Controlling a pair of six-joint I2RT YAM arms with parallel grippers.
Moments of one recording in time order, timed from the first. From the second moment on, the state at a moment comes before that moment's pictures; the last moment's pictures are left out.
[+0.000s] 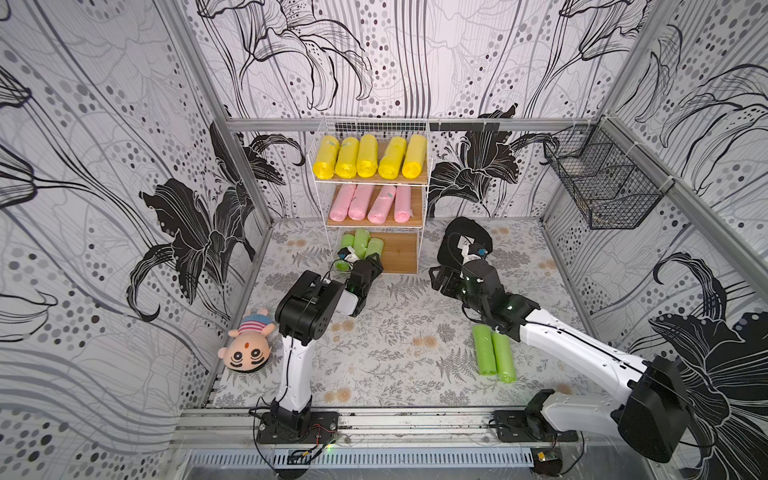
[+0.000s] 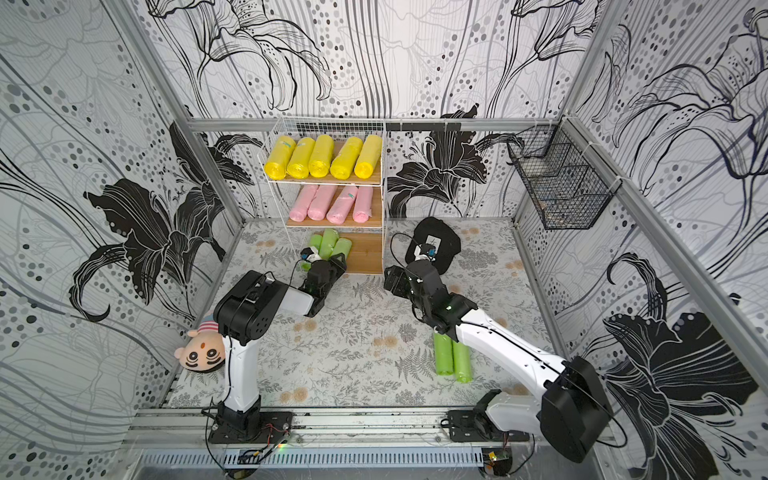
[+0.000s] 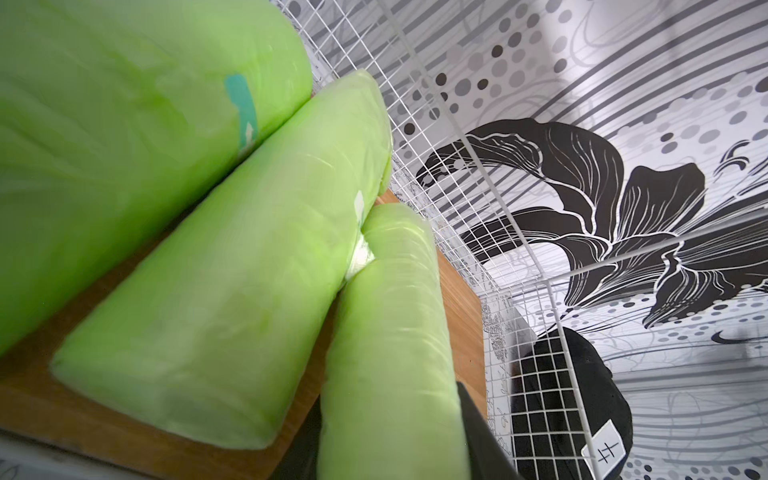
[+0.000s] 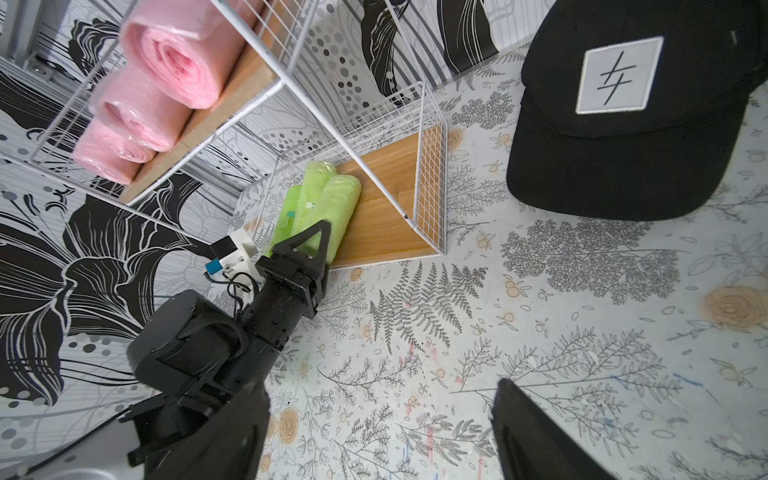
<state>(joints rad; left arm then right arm) -0.36 2.11 0.96 0.84 -0.26 -1.05 0.70 1.24 0.91 -0.14 0.20 0.79</state>
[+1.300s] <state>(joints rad) -0.35 2.08 0.95 0.74 -0.31 -1.13 0.70 1.21 0.89 -0.14 0.20 0.80</state>
